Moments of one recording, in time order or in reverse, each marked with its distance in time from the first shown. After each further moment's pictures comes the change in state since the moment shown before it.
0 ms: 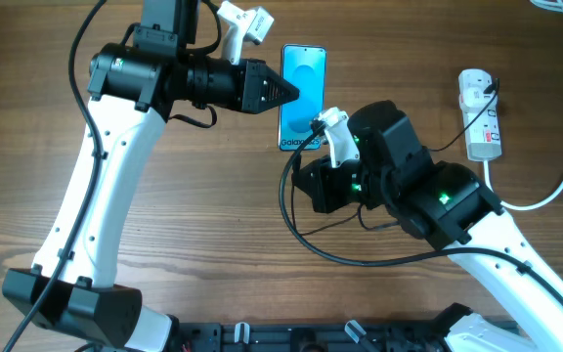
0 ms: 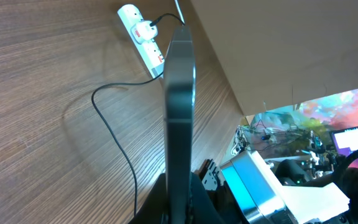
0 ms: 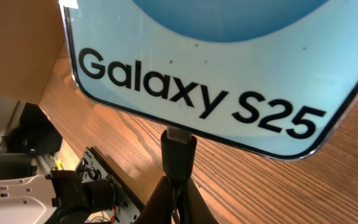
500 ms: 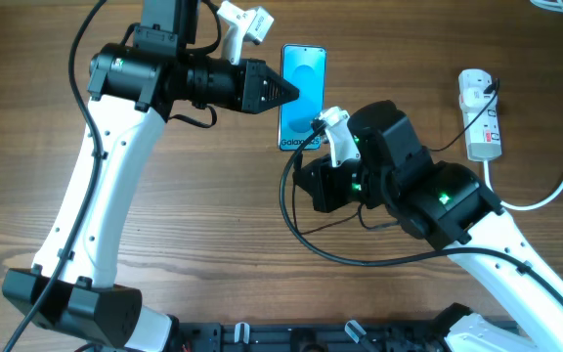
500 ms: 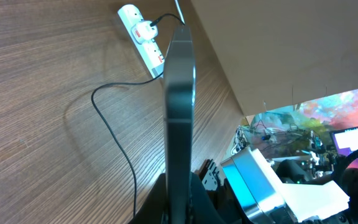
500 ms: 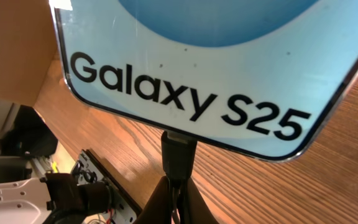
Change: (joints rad) left arm 0.000 0.000 0.000 0.000 0.000 0.000; right arm 0.000 0.000 0.000 0.000 0.019 -0.005
